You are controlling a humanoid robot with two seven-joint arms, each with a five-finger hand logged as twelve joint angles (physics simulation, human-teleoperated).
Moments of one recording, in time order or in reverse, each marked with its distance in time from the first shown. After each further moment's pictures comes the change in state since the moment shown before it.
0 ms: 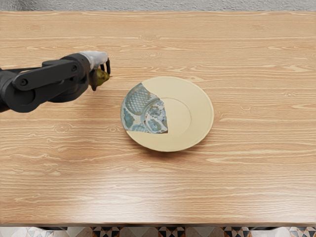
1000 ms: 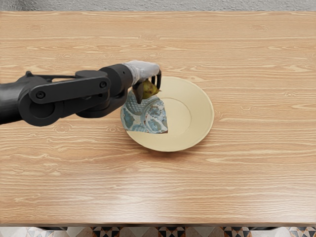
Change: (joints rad) left arm -0.034 -0.084 -0.047 -0.245 0.012 -0.001 0.000; right arm -0.003 0.000 -0.002 0.000 0.000 0.000 0.002
